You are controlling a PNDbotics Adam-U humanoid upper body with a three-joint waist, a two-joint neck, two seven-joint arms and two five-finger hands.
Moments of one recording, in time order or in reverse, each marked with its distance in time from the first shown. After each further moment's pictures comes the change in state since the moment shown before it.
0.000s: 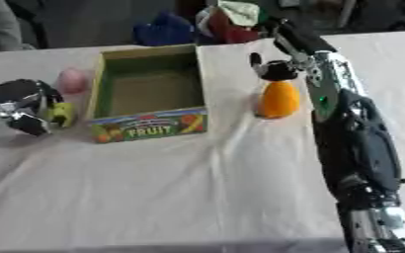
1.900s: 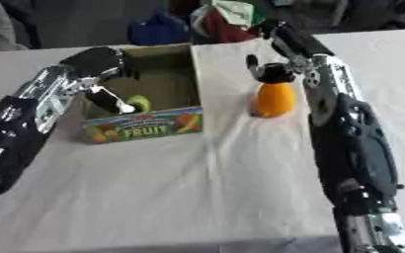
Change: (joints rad) left arm -0.215 -0.230 -0.090 0.067 -0.159 -0.110 -0.002; right arm 0.005 0.035 -0.005 -0.018 -0.016 -0.005 0.008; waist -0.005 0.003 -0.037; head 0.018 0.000
